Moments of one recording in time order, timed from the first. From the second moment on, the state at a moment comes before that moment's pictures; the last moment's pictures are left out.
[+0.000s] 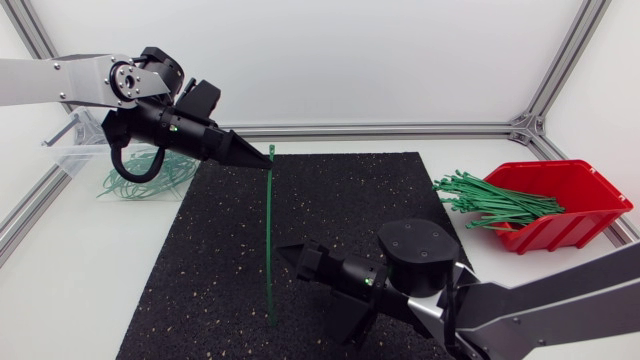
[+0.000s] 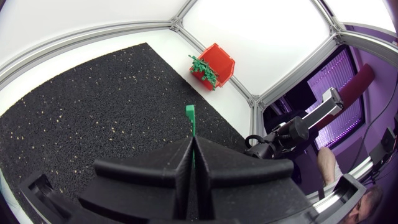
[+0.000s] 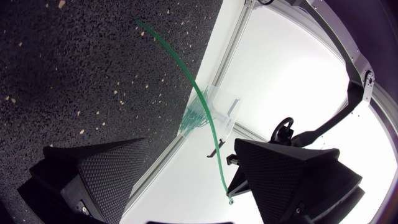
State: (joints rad) left arm -0.18 1.84 1.43 -0.80 1.05 0.42; right arm 0.86 1.68 0.41 0.97 -0.13 -2.10
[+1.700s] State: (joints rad) left arm -0.23 1.96 1.54 -0.86 1.03 0.42; right arm 0.93 1.90 0.49 1.01 -0.14 -2.09
